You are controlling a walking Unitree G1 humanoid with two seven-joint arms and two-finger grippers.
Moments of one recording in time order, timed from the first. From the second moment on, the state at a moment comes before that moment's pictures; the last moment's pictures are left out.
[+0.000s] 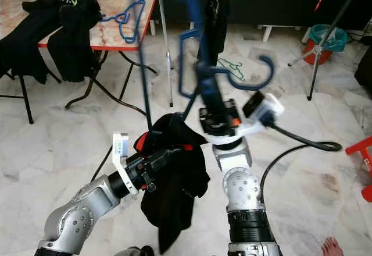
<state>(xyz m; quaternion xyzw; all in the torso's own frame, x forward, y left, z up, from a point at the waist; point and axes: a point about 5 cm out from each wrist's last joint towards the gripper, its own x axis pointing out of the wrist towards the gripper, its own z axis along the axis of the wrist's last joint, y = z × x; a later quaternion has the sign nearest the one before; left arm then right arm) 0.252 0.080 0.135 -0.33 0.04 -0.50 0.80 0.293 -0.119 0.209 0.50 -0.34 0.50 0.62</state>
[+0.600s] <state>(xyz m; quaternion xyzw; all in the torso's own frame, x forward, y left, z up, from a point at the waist) 0.255 0.089 0.134 -0.33 0.04 -0.48 0.81 0.323 -0.195 0.181 0.70 -0.39 0.25 0.54</state>
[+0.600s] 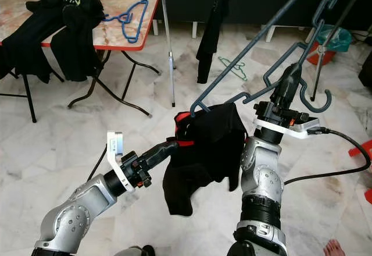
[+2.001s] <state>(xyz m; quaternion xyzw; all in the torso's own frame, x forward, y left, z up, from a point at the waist) 0.277 0.111 0.147 -0.21 0.00 -0.38 0.90 0.314 -0.176 0.183 0.65 -0.38 0.38 0.54</state>
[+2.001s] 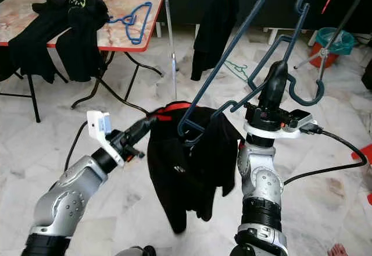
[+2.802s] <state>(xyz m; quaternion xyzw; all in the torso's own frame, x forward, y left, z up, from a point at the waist) 0.248 0.091 0.121 -0.14 0.08 -0.49 0.86 0.350 -0.181 0.137 0.70 -0.27 0.11 0.65</state>
